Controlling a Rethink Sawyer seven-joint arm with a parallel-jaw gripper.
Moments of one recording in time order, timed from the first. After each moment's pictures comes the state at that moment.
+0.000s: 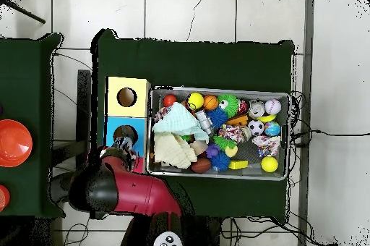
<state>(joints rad) 0.11 -0.86 -0.02 2.07 0.33 0.16 1.70</state>
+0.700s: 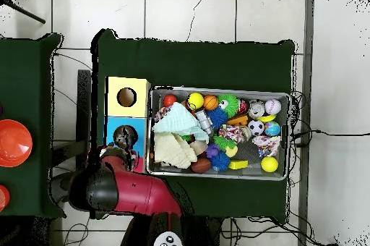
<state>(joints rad) 0.11 -0.86 -0.02 2.07 0.34 0.16 1.70</state>
